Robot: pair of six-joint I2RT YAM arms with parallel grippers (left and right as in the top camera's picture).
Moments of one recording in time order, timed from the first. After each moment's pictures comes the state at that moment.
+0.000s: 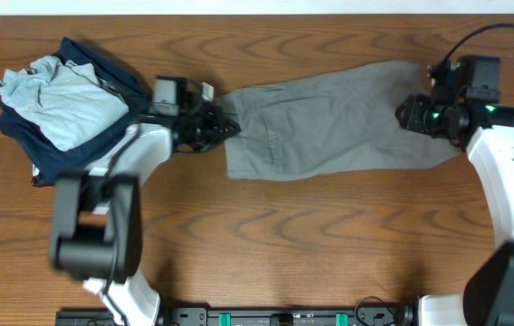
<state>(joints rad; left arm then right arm) -0.11 1.84 1.10 -0.28 0.73 -0.61 -0.11 1.59 1.25 -0.69 -0.30 0.15</state>
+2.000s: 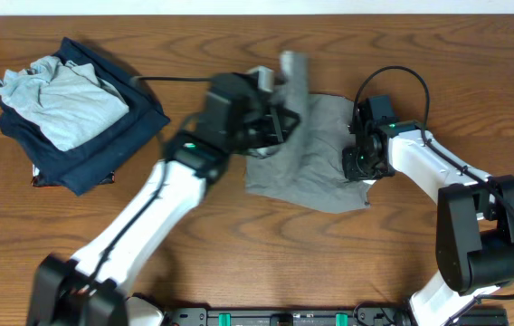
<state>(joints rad) -0.53 1.55 1.10 -0.10 0.48 -0.80 0.21 1.83 1.05 -0.65 -0.07 0.18</state>
